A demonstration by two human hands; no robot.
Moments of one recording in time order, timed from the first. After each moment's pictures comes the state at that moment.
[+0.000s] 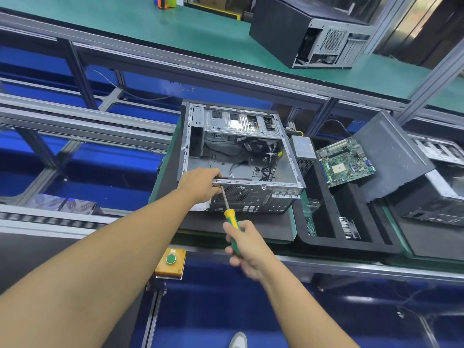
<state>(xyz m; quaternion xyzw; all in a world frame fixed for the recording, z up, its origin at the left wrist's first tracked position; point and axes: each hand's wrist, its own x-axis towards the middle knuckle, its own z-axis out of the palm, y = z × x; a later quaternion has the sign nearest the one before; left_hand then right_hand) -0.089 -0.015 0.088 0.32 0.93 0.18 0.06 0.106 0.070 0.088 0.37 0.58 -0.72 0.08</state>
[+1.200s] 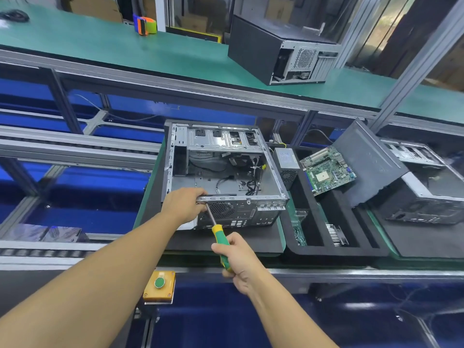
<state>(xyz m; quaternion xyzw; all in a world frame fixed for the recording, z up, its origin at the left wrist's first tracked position) -0.089 -0.013 0.084 0.31 0.93 0.17 0.05 0.107 0.077 0.095 0.37 0.62 -0.69 0.07</state>
